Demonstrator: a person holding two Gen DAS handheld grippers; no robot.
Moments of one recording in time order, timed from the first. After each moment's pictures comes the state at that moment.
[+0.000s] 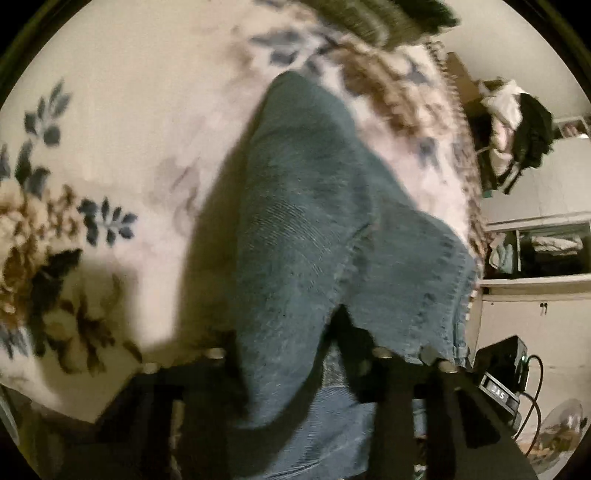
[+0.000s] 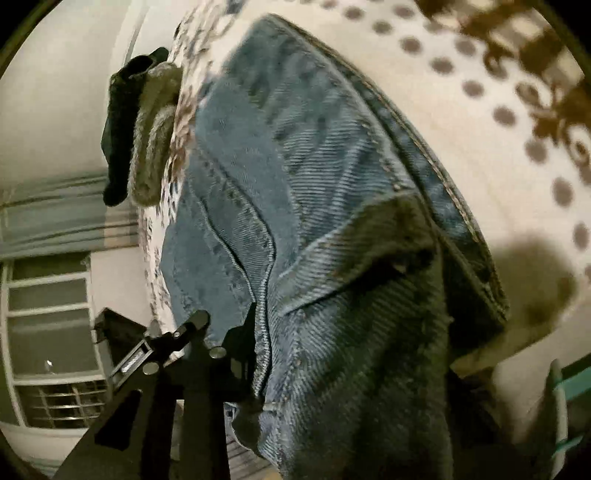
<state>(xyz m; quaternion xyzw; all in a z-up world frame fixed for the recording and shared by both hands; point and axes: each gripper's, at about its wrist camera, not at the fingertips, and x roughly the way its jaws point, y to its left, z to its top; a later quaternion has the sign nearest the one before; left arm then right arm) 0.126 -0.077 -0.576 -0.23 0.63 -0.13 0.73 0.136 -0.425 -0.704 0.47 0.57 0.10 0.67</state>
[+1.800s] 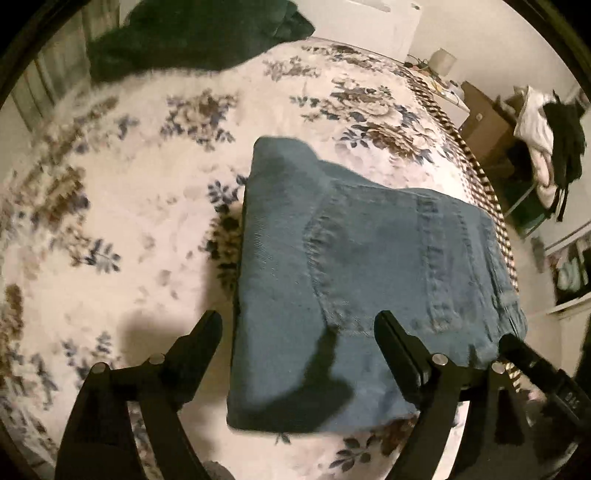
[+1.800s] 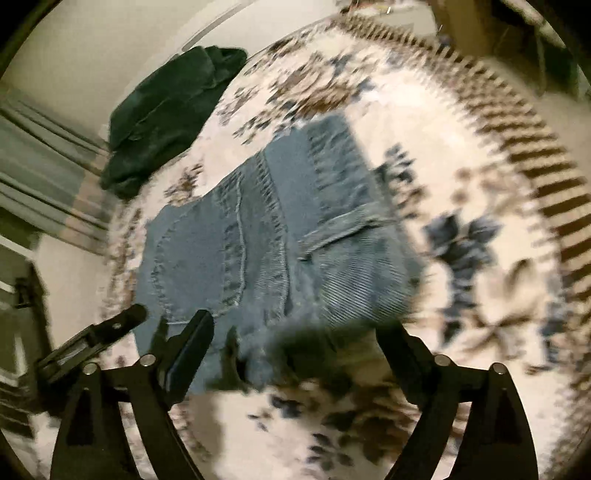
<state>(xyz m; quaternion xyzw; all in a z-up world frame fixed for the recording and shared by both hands) 0.492 -0.004 -0.375 -0.04 0.56 -0.04 0.83 0.587 -0.248 -0.463 0.25 0.52 0.04 0.81</state>
